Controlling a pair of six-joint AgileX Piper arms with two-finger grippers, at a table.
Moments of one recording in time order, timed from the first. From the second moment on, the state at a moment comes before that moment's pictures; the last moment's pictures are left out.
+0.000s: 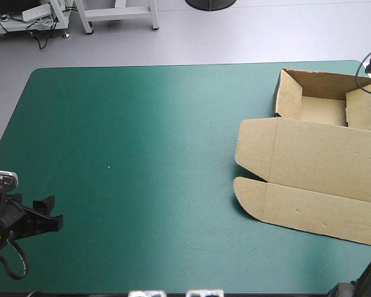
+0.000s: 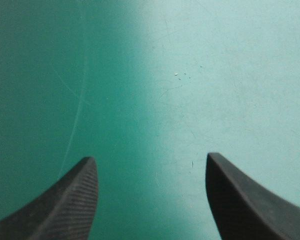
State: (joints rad) left arm -0.39 0.61 -1.00 0.24 1.23 -0.20; right arm -0.50 2.03 -2.31 0.45 1.21 -0.36
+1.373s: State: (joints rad) left arm -0.39 0.67 -0.97 0.29 1.24 -0.16; right arm 0.22 0.83 -1.02 0.21 1.12 -0.28
